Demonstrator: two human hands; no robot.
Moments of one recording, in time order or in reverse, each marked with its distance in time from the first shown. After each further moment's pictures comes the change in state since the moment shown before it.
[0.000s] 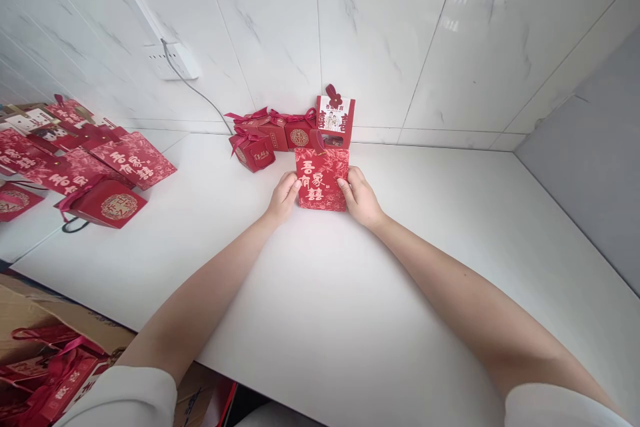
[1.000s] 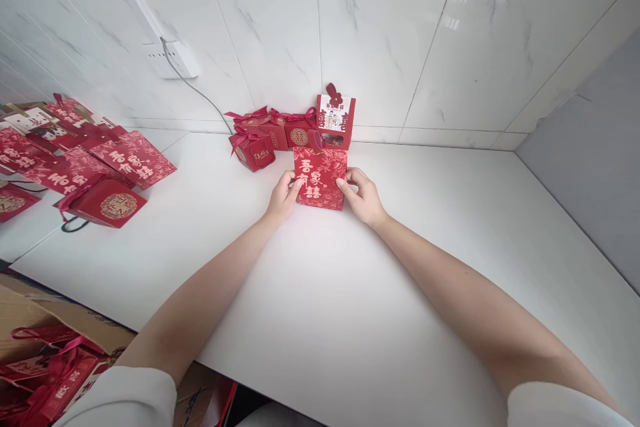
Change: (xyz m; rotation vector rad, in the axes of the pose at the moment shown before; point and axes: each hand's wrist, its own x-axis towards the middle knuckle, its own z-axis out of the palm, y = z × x) left_hand -0.003 0.003 0.003 -0.052 0.047 -0.064; right_hand 0.000 0.000 0.001 0.315 0.031 0.099
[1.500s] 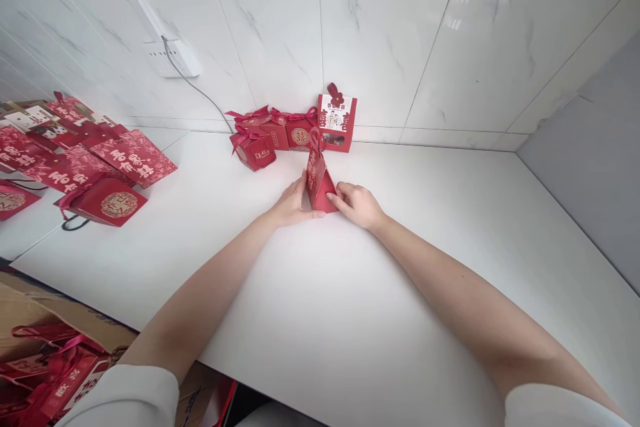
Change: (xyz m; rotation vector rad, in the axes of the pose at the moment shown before) left_hand 0.000 0.006 -0.003 0.322 -0.408 -0.128; right_hand -0.007 -0.004 0.000 -0.420 -0.294 -0.036
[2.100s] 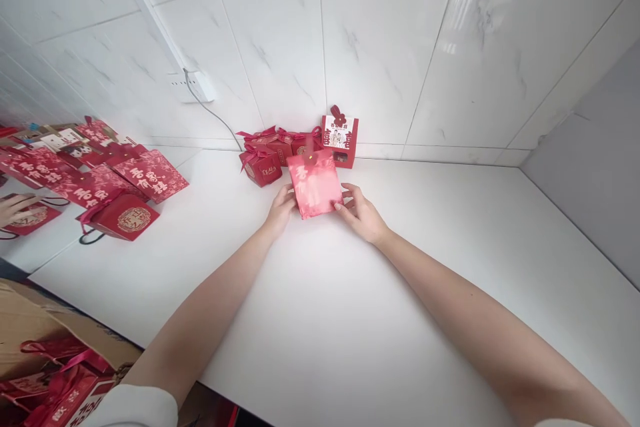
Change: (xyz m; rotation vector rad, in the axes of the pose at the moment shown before) left_hand 0.007 -0.018 -0.006 -0.726 0.400 -0.146; right_hand 0.002 0.005 0.004 0.250 0.067 0.136
